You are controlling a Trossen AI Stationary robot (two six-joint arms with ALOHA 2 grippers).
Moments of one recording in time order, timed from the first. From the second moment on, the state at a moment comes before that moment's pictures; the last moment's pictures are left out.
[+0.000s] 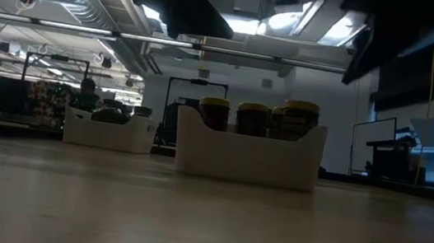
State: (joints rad) left arm -0.09 1.42 0.79 0.32 -0.32 0.02; right arm 0.17 1.22 1.03 -0.88 0.30 0.29
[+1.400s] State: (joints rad) left arm 0.45 1.54 1.09 -0.18 -0.43 -0.31; right arm 0.17 1.08 0.59 -0.17 0.54 -0.04
